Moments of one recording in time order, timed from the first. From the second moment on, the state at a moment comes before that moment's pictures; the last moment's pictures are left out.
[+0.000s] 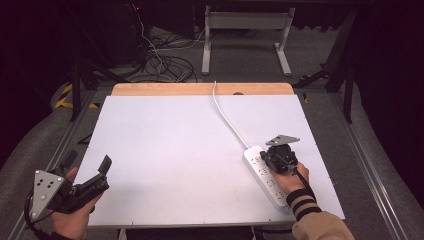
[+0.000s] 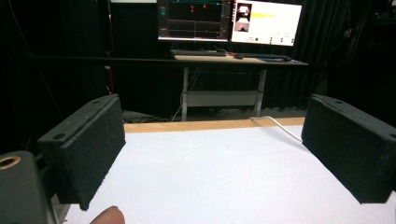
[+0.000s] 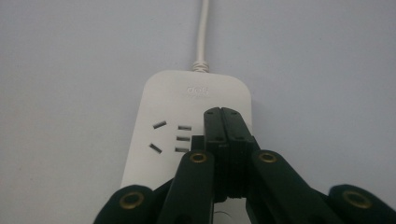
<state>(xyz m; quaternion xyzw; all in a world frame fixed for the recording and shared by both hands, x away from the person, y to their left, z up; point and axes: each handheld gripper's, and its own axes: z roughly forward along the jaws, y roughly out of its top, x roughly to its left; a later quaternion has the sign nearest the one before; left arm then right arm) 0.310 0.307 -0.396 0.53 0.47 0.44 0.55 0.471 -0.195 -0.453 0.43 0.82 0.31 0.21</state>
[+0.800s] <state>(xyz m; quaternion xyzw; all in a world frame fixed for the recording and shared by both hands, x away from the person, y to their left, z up) 0.312 0.306 -0.394 0.53 0.47 0.44 0.55 0.414 -0.254 -0.391 0.37 0.67 0.57 0.30</state>
